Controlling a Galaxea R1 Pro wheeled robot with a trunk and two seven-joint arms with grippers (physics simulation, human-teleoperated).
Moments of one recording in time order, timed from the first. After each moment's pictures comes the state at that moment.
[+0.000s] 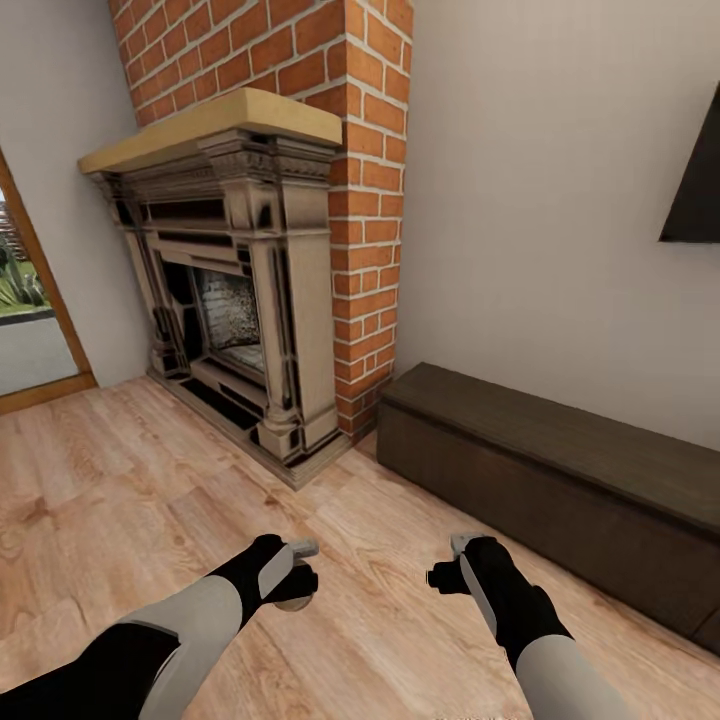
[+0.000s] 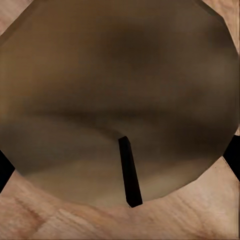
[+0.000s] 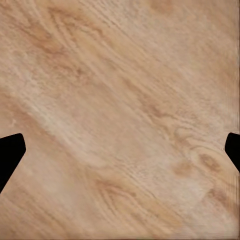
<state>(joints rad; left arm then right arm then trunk) -0.87 -0.15 -0.17 -0.13 0.41 0.56 0.24 -0.60 0.09 0.00 -0.74 0.08 0.82 -0.02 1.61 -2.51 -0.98</state>
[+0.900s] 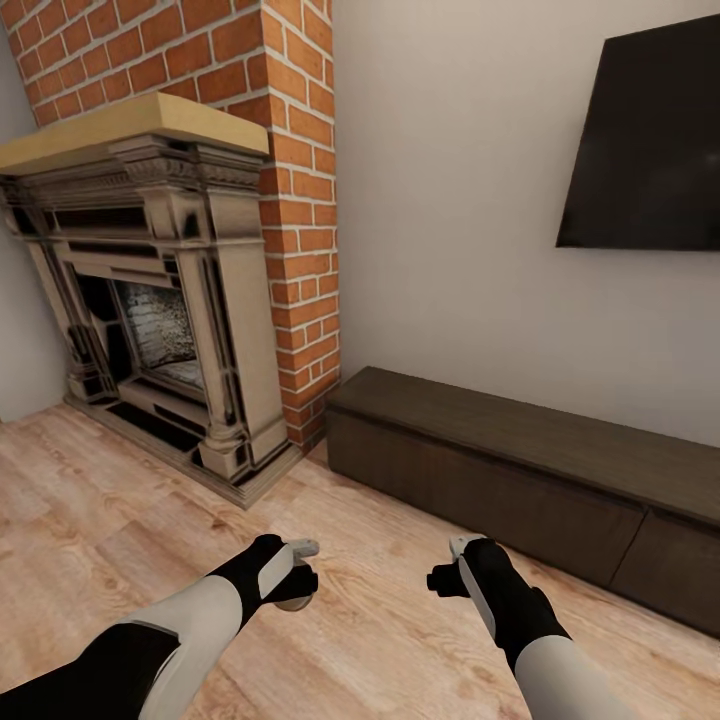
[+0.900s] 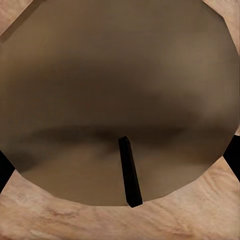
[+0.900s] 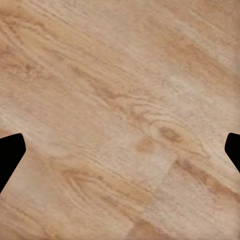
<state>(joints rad) -0.87 -0.15 -0.17 -0.13 0.41 0.56 0.24 -0.60 0.09 0.00 -0.73 0.08 0.82 -0.02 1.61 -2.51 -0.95</state>
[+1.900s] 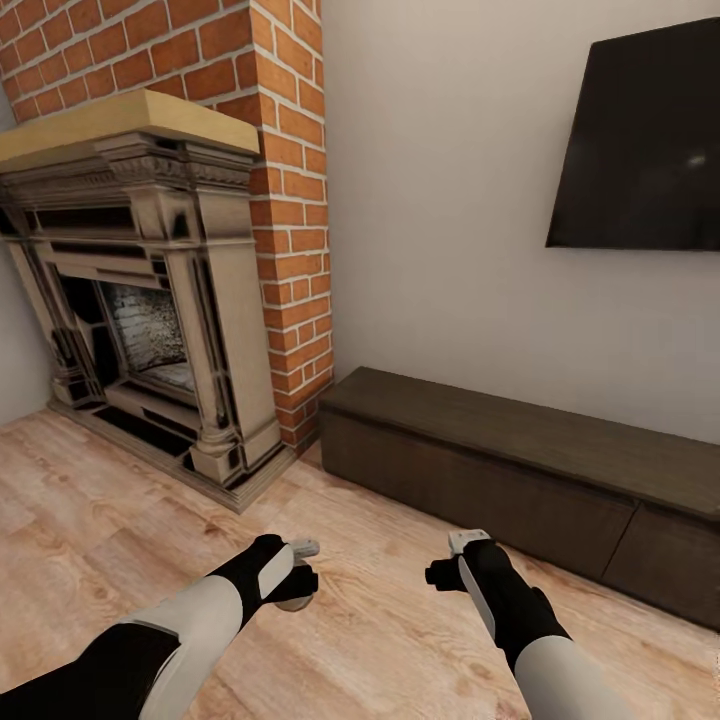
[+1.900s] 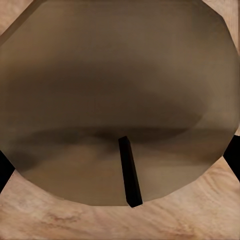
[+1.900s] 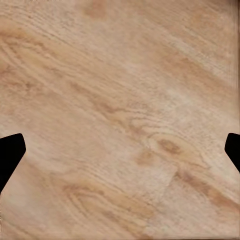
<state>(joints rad) -0.87 -0.15 -0.17 -0.13 0.41 0.56 0.24 -0.60 0.09 0.00 -0.73 0.07 0.76 -0.01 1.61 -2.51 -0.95</state>
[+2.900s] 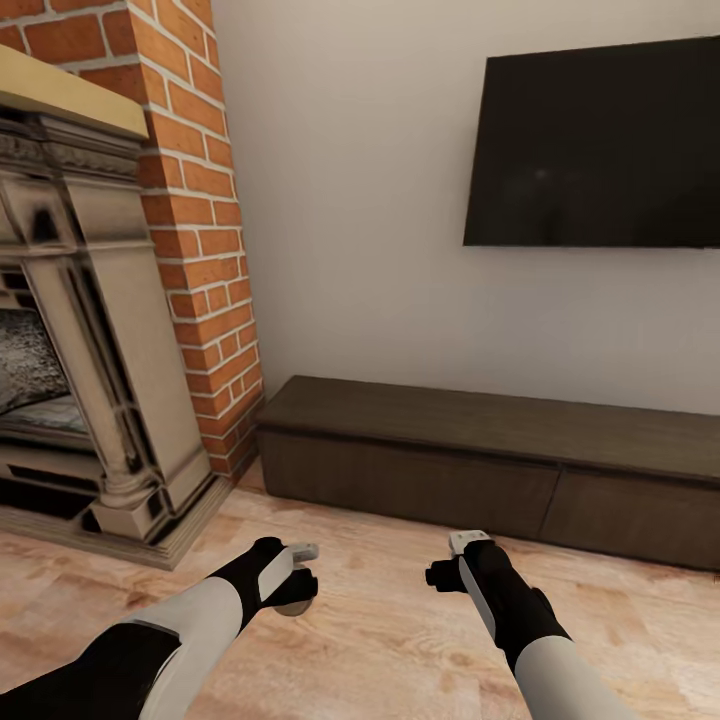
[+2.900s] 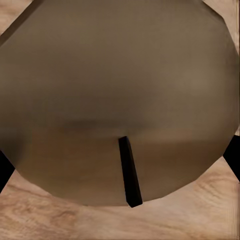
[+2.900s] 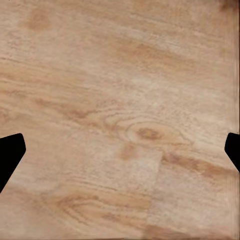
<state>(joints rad) -0.87 -0.15 -0.17 -0.12 0.41 0.56 0.24 -0.60 0.09 0.00 -0.72 0.07 0.76 -0.01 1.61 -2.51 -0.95</state>
